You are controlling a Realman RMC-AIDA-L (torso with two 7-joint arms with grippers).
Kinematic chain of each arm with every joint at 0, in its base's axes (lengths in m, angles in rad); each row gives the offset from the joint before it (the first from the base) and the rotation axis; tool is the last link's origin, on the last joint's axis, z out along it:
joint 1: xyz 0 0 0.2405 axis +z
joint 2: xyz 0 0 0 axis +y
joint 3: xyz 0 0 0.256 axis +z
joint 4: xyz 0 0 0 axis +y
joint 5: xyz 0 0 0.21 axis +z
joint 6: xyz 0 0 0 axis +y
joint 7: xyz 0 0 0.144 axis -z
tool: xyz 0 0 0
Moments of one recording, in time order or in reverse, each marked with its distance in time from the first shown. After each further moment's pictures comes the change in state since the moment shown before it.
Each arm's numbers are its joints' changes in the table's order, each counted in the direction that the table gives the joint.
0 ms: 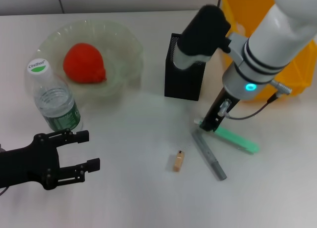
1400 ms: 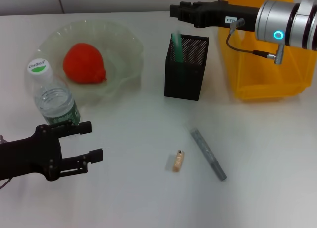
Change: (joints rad) left arm -0.025 -0.004 -0.018 0.000 -0.009 0.008 0.003; right arm -0.170 -0.001 0.585 0.339 0.958 0.386 0.895
